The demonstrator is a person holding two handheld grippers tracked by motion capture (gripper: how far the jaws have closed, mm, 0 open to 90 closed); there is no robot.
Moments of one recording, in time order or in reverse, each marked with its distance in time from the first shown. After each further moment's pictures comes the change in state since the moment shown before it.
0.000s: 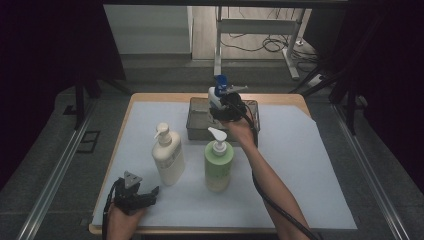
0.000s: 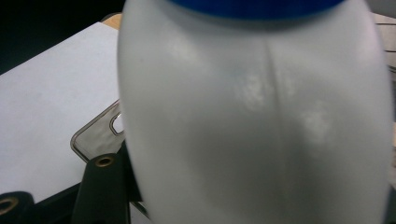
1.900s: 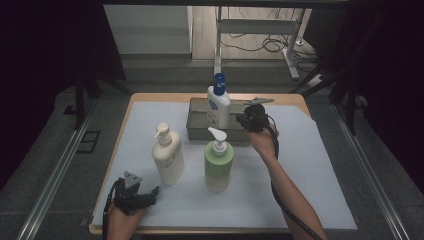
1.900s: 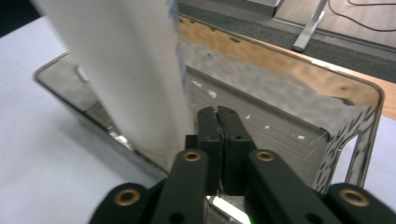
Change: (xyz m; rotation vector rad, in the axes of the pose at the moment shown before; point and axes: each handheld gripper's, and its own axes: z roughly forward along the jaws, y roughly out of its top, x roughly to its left) left arm 0.000 0.000 0.000 0.001 0.001 0.002; right arm -0.045 -0.052 -0.032 0.013 -0.002 0.051
